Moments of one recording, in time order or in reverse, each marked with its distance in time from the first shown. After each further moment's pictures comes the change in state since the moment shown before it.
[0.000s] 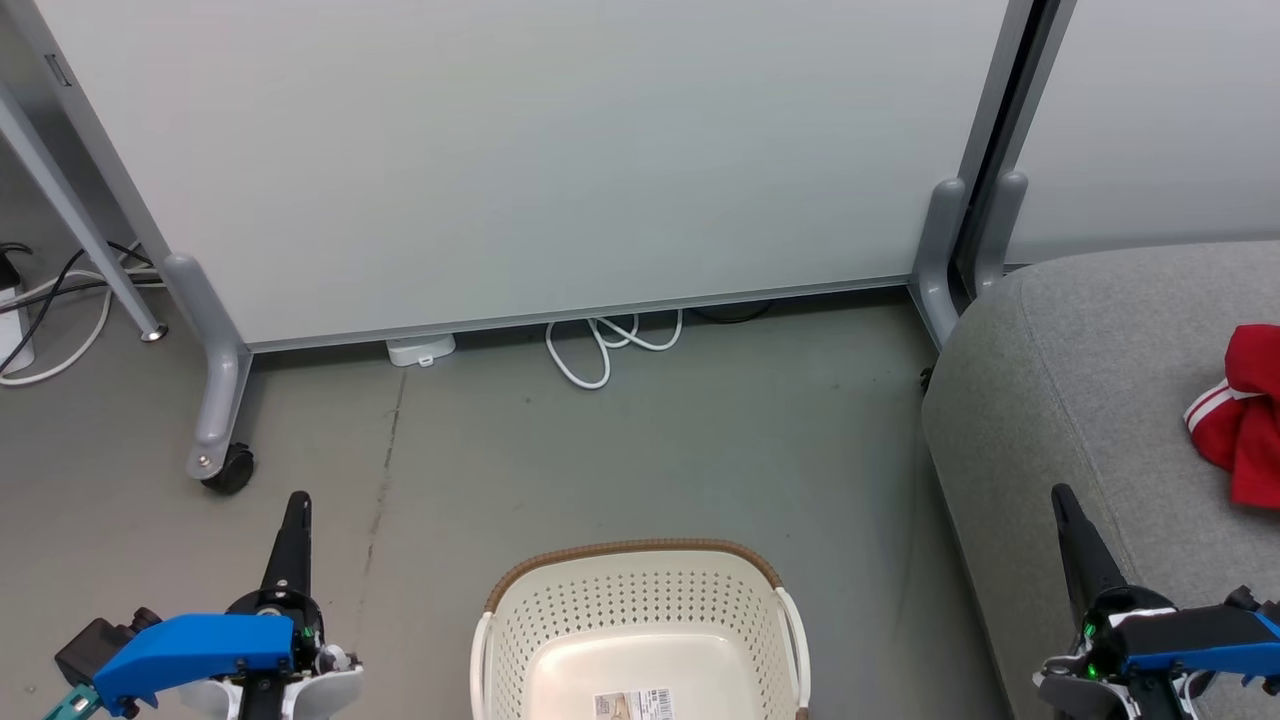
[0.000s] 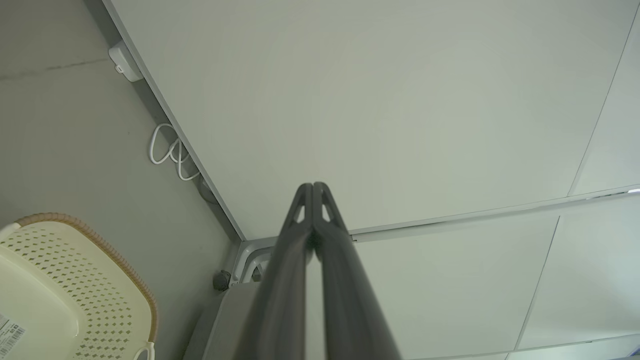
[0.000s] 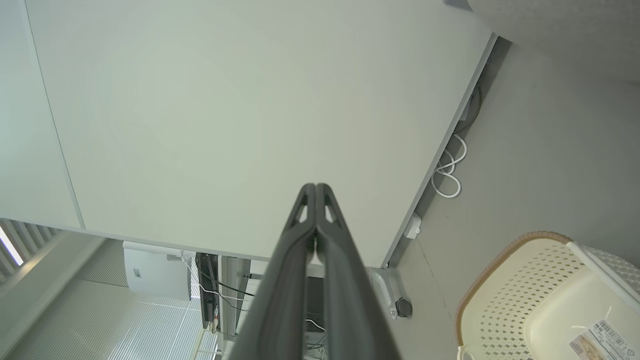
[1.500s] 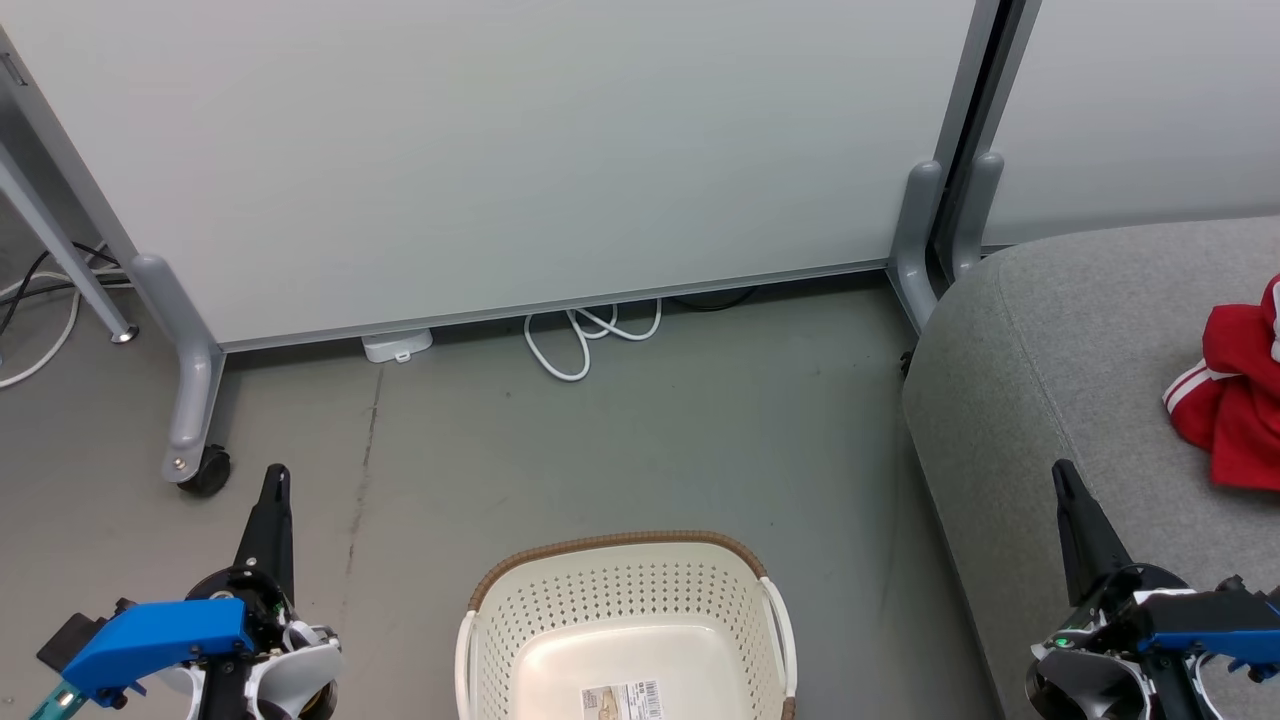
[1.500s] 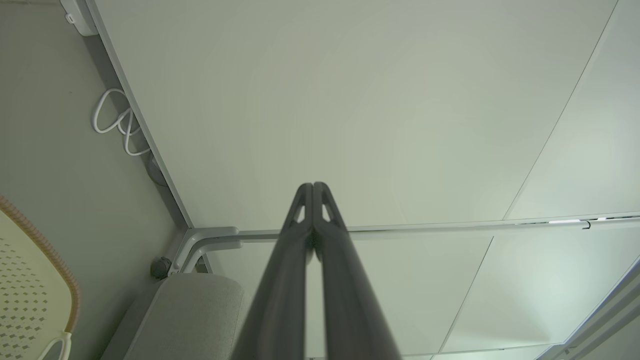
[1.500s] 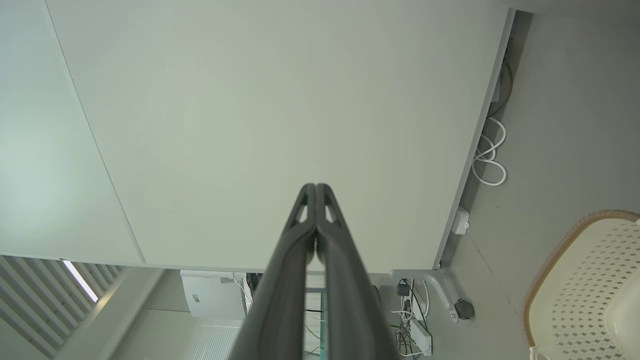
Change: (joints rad) left arm -0.019 -0.005 0.047 -0.042 -0.189 0.000 0.053; right arm -0.035 -0.003 0.002 0.004 0.211 0.000 0.028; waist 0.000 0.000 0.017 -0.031
